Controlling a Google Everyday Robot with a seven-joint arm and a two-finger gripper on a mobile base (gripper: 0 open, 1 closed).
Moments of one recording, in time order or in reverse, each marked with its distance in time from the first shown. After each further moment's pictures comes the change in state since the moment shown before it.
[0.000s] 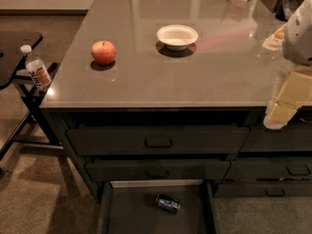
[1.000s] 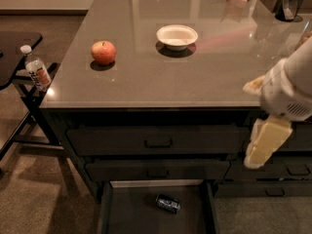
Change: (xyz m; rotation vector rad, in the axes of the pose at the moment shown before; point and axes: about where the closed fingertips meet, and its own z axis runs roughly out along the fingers) arm 0.007 0.042 0.080 -0.084 -0.061 -0.010
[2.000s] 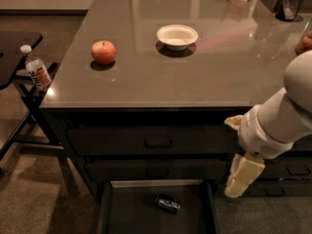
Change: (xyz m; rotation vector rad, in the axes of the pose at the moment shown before) arm 0.009 0.041 0.089 -0.079 -0.057 0.001
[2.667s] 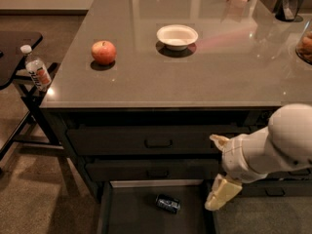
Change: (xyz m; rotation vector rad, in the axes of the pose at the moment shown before) arm -0.007 0.014 0.073 0.048 -0.147 -0.021
